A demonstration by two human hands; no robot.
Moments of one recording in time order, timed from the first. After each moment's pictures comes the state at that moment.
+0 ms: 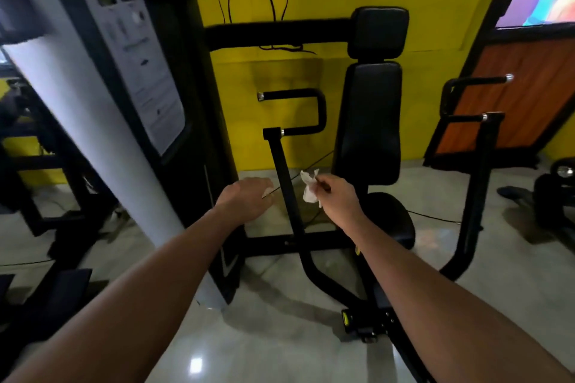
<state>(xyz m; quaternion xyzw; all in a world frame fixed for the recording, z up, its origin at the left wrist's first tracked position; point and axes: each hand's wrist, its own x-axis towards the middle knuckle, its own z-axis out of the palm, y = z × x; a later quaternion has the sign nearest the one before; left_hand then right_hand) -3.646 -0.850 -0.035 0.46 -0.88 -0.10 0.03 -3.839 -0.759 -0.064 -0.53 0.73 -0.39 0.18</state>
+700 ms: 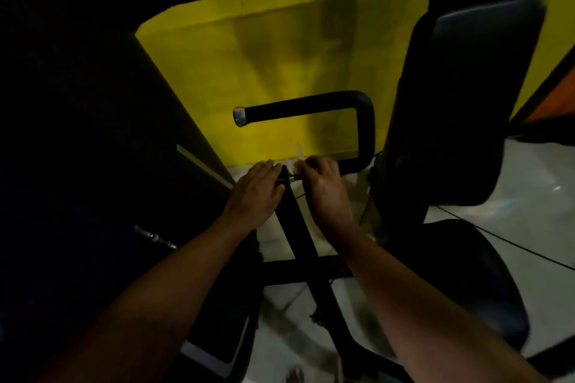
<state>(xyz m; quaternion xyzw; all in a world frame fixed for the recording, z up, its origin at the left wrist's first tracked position) -3.823 -1.262 -0.175 0.44 -0.89 -0.09 0.04 -3.973 -1.189 -0.204 -0.62 0.70 -0.35 -0.01</state>
